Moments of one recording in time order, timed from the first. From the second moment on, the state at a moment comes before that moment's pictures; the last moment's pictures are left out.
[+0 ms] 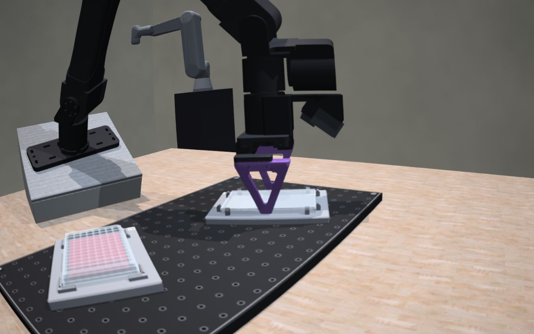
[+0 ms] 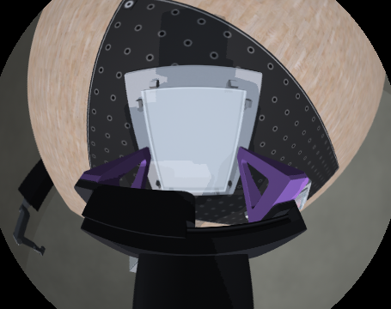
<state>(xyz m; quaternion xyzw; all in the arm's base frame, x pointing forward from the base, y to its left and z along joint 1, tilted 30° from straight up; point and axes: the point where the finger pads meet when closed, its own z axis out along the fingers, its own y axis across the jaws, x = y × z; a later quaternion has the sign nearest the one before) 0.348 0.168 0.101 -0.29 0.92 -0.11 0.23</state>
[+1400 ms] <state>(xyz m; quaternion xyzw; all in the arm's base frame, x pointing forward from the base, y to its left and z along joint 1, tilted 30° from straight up) 0.348 0.168 0.101 -0.29 0.92 -0.11 0.23</state>
